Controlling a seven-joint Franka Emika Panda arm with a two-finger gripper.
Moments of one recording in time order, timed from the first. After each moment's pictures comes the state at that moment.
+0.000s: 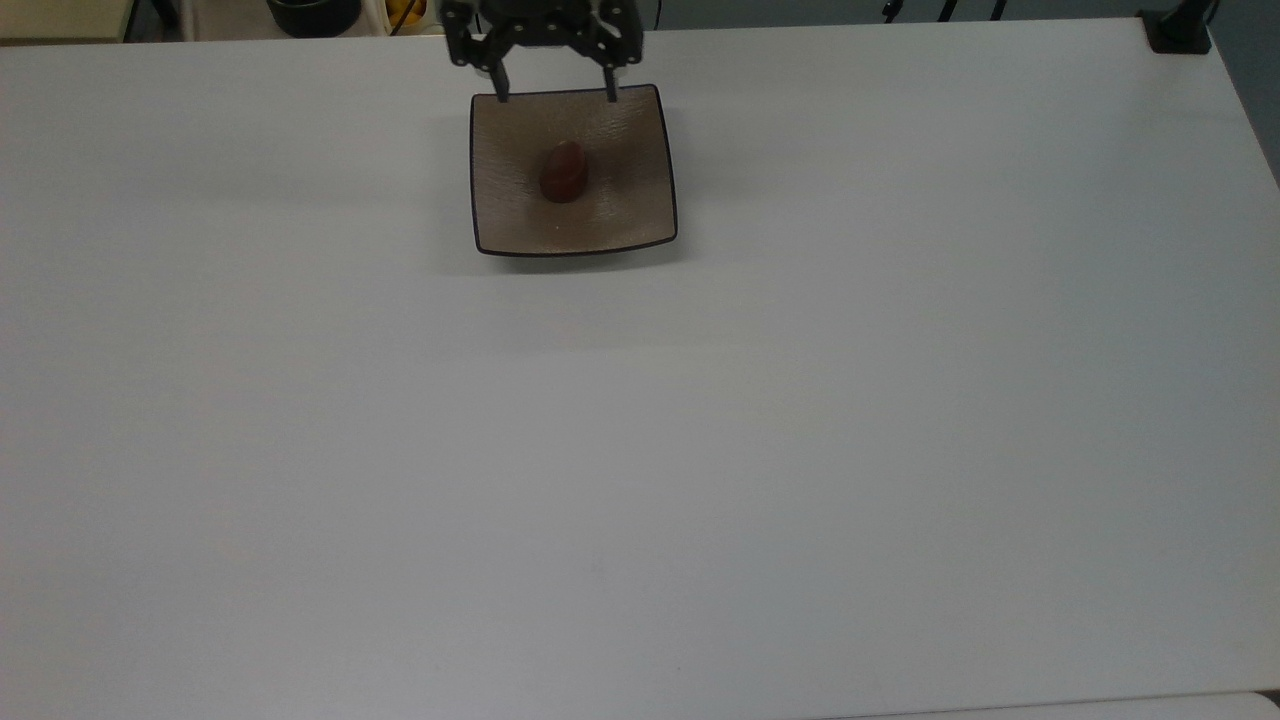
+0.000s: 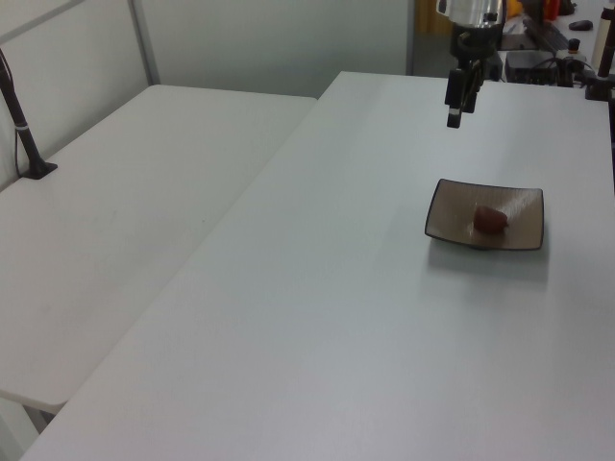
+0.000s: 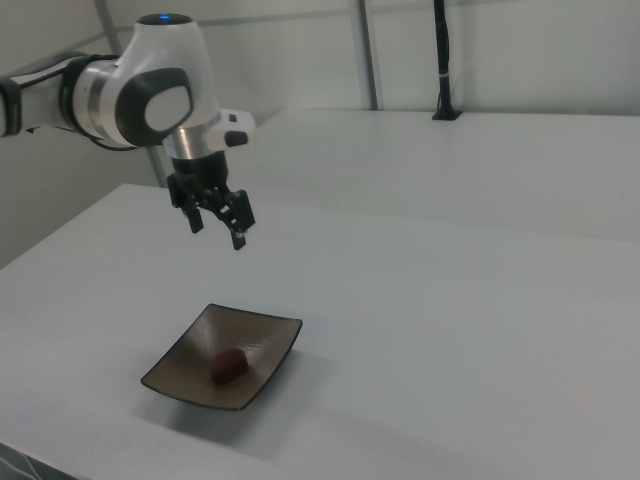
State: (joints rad) arm 0.12 -0.05 -0.01 -1.87 0.09 1.86 0.07
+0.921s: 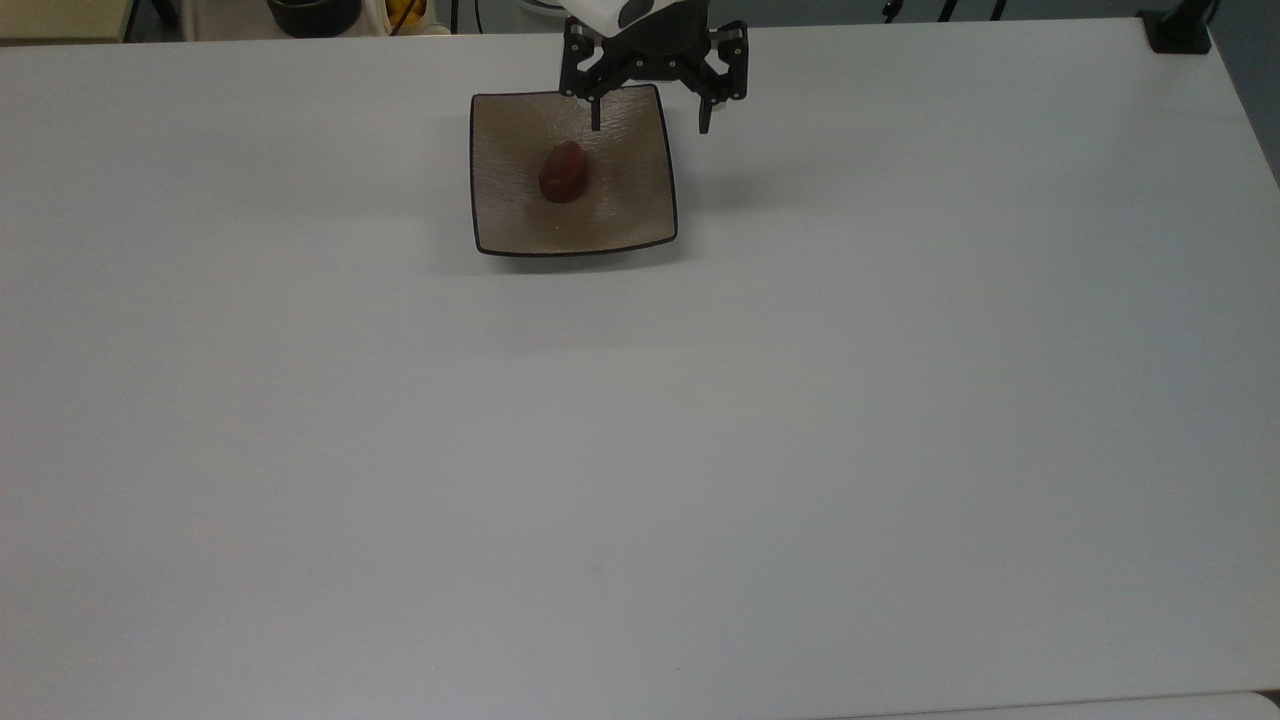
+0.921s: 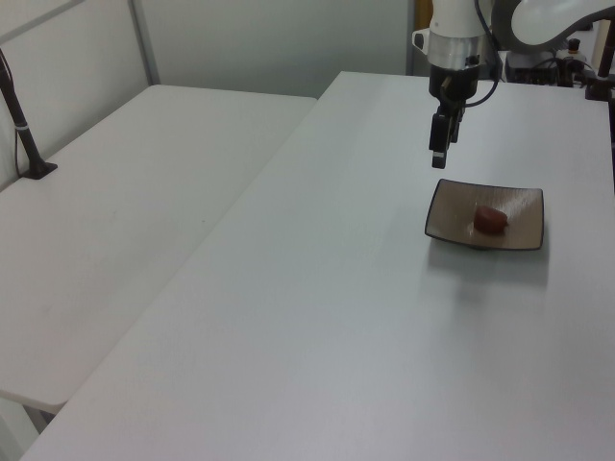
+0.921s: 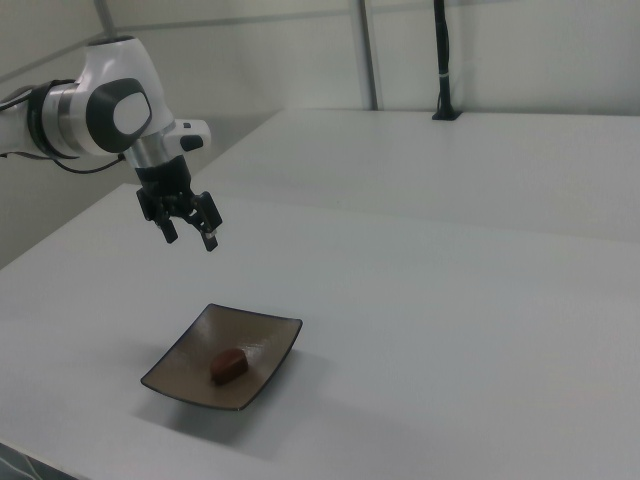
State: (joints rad) arm 0.10 0.01 0.19 -1.87 -0.05 1.91 0.22
